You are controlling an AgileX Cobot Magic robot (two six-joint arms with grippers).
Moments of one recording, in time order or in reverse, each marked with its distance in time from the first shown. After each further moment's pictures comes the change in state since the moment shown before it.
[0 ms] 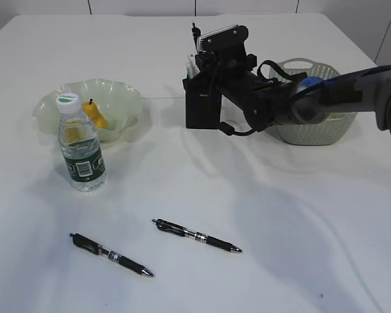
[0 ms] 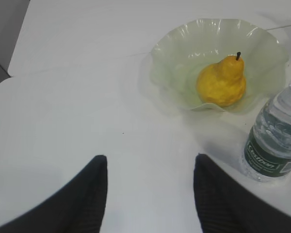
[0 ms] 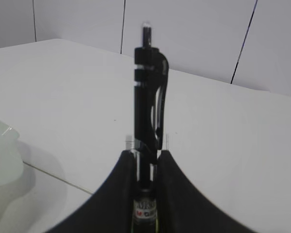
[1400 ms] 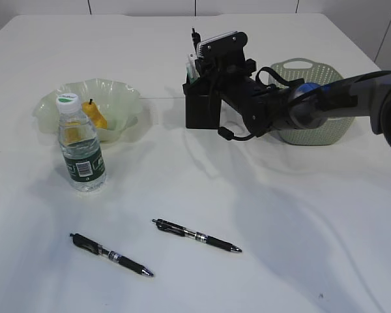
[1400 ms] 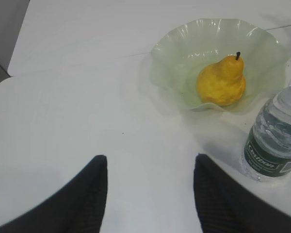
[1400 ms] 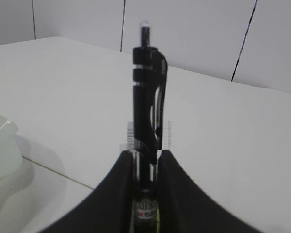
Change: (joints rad) left arm 0.000 0.000 0.000 -0.002 0.000 0.000; right arm 0.000 0.023 0.000 0.002 -0.026 -0.002
